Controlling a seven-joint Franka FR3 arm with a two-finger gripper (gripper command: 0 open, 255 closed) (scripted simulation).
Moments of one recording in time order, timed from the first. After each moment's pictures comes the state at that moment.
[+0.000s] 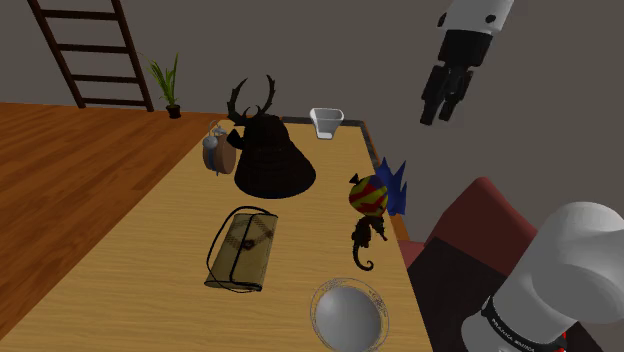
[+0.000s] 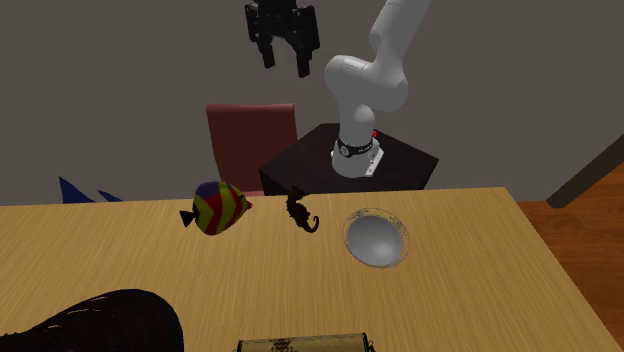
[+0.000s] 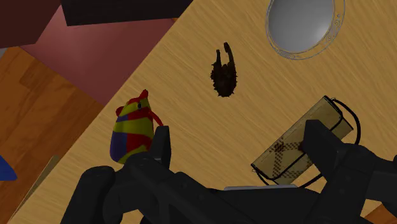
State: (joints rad) arm -0.02 -0.80 -0.07 -2.26 0.08 1.47 -0.04
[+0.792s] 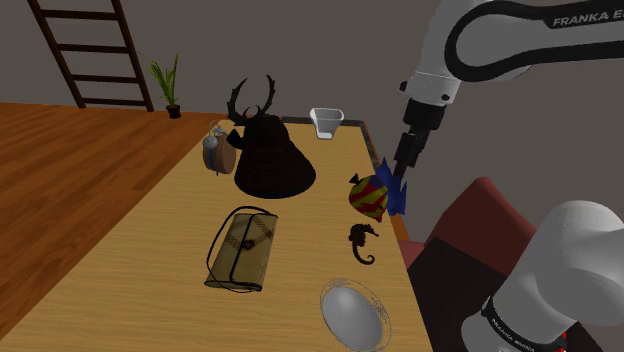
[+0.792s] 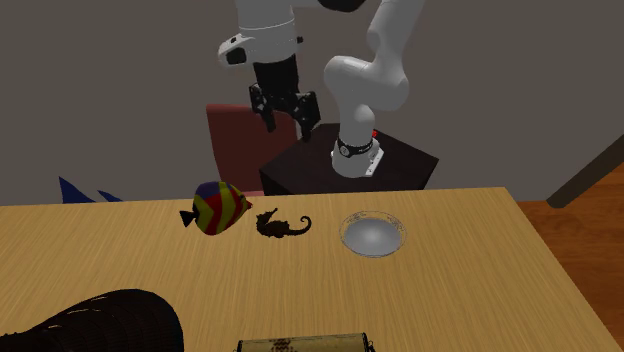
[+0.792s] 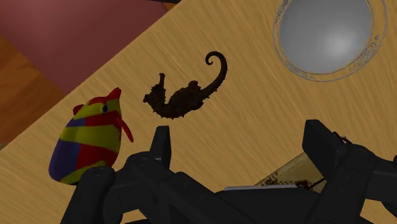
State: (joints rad) arm 0.04 -0.77 -0.08 -2.56 0.08 1.80 -0.19
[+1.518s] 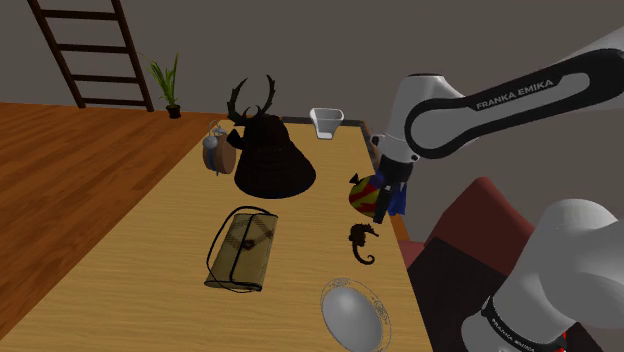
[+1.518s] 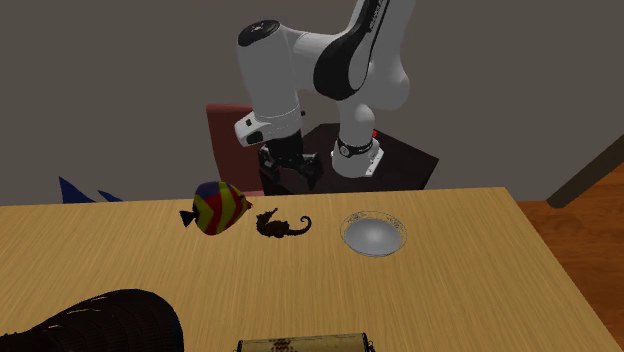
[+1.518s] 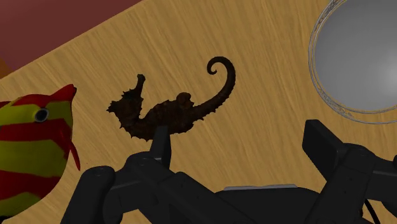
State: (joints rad) arm 0.12 -0.58 -0.10 -2.78 0.11 2.19 -0.36
